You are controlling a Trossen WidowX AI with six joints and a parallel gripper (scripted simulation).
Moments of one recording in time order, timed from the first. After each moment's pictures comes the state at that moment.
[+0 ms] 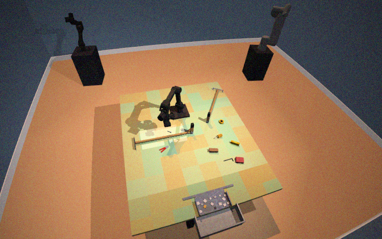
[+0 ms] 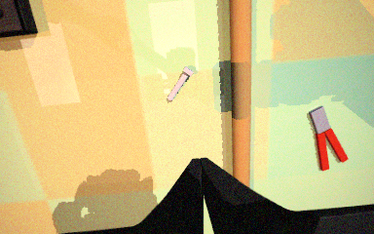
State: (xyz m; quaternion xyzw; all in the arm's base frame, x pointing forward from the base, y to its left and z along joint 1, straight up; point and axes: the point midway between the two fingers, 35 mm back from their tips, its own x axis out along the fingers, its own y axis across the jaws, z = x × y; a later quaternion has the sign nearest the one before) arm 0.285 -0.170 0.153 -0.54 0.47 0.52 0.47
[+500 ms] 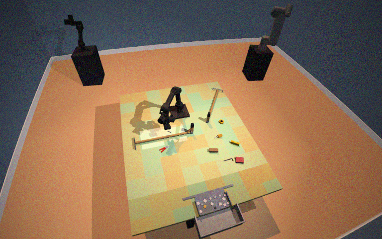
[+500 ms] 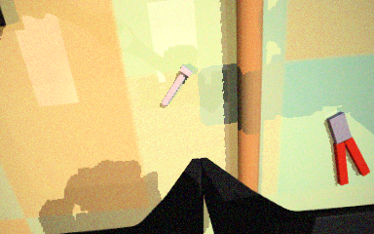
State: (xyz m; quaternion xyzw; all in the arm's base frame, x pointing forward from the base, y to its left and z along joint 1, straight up) arm 0.290 -0.173 0.118 -0.54 0.47 0.52 0.47
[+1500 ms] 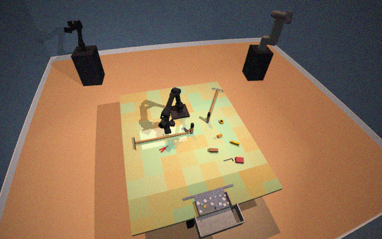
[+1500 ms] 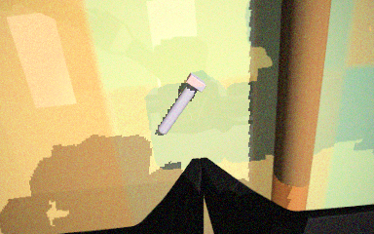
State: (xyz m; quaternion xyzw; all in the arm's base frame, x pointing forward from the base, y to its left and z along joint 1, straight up) arm 0.286 -0.171 0.049 -0.54 0.47 0.52 0.47
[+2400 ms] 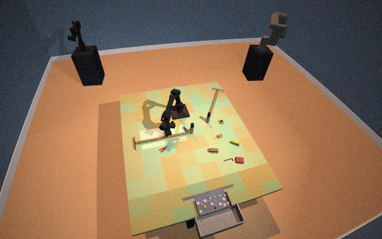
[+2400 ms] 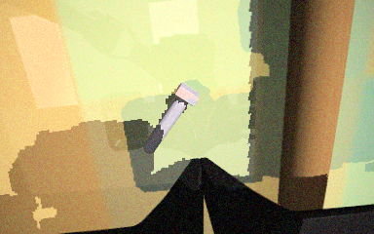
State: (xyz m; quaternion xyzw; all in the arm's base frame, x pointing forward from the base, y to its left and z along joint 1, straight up) arm 0.293 -0.167 0.028 -0.54 0.47 0.52 0.46
